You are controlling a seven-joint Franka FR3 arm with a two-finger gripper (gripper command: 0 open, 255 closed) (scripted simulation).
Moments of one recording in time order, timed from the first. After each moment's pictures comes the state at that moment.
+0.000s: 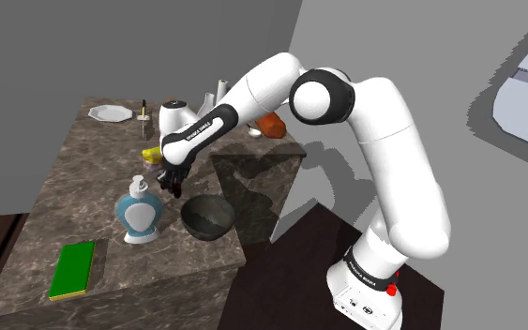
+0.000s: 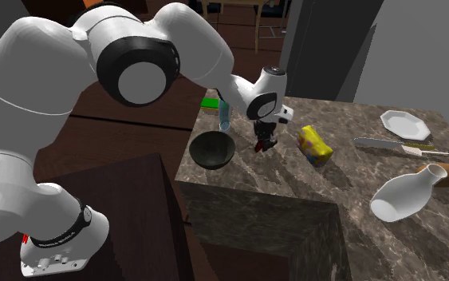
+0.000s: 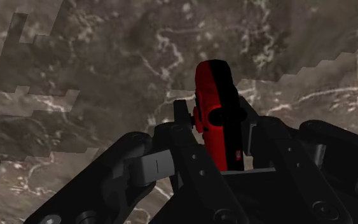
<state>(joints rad) 0.19 0.82 0.07 -1.63 -0.15 2.45 0.24</state>
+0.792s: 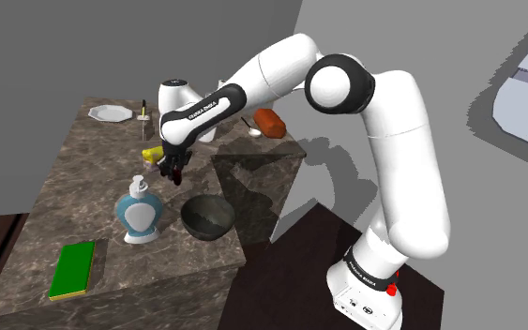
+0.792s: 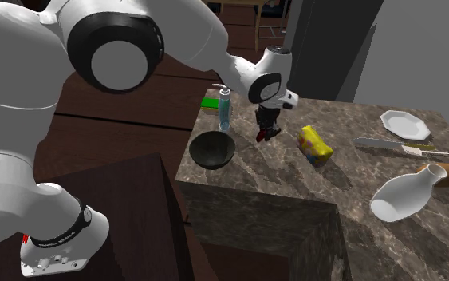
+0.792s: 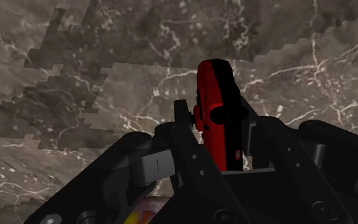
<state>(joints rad) 0.18 0.70 0.08 -1.66 -0.14 2.36 0.23</state>
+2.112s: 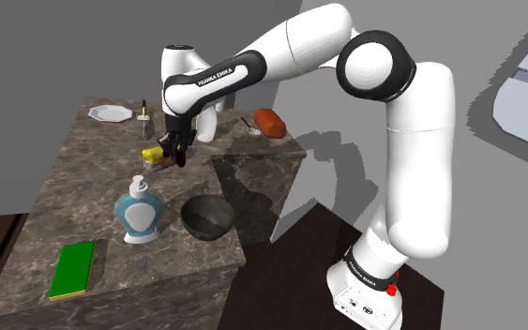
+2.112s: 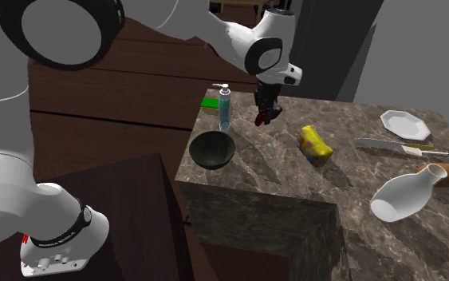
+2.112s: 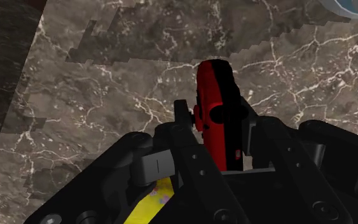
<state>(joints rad) 0.17 0.50 0.10 -1.72 -0.11 2.22 0.22</state>
